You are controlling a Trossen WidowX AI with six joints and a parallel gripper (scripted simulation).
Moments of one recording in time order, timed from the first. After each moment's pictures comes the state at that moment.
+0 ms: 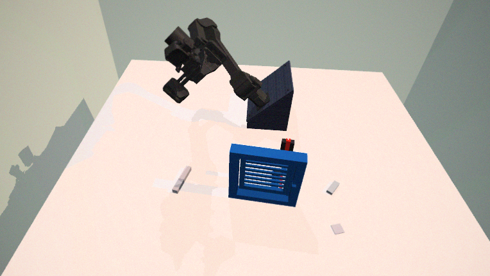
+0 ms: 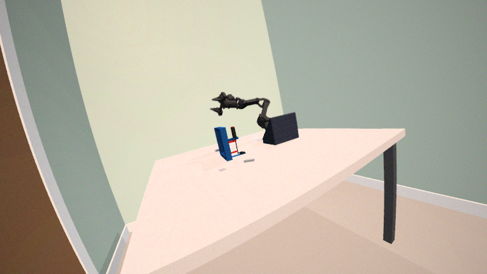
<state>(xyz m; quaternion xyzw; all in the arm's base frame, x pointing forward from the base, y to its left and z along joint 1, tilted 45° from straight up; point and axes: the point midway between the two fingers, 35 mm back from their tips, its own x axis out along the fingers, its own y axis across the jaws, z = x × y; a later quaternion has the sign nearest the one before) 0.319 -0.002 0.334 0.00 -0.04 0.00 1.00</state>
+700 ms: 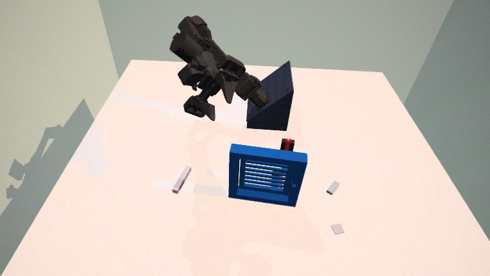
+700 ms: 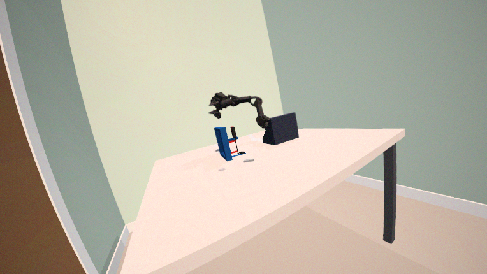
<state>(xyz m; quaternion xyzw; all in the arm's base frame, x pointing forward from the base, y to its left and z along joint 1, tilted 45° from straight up) 0.367 0.020 0.267 0.08 0.17 -0.02 0.98</state>
